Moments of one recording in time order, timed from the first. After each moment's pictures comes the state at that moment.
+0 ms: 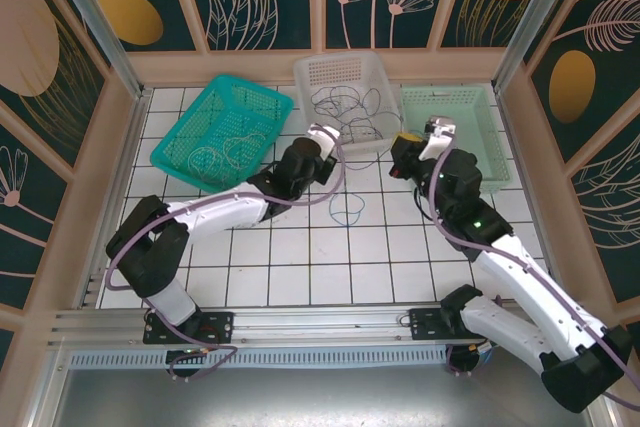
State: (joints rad) left arm -0.84 1.66 1.06 0.19 -0.37 0.05; right arm 0.56 0.86 0.78 -0.09 0.14 0.44
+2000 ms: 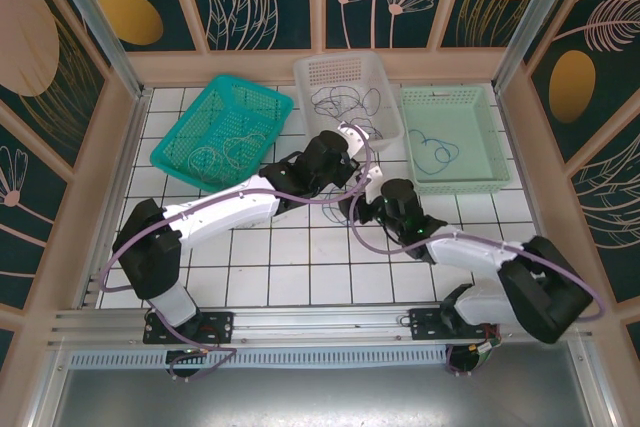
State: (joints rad) left arm -0.93 1.68 1.31 -0.15 -0.33 0.07; right arm 0.68 1.29 0.45 0.43 -0.02 0.08
